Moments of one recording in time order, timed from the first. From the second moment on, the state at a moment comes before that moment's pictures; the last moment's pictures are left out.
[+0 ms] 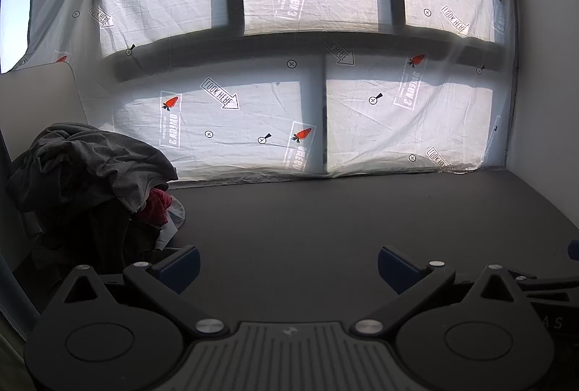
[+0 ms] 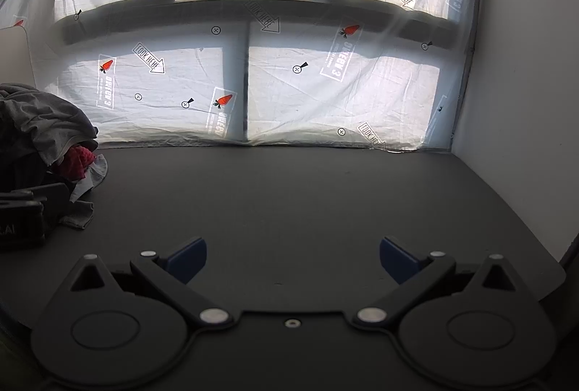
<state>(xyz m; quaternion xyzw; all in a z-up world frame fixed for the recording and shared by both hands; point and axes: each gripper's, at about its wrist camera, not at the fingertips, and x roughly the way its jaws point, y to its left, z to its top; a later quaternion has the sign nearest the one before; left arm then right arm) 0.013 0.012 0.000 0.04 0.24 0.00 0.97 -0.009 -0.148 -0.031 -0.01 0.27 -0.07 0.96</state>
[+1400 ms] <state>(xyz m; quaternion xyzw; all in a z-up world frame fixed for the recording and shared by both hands) 0.077 -0.023 -0.033 0.03 0.30 -0.01 0.95 0.038 -0.203 -0.053 0.00 0.30 -0.10 0.95</state>
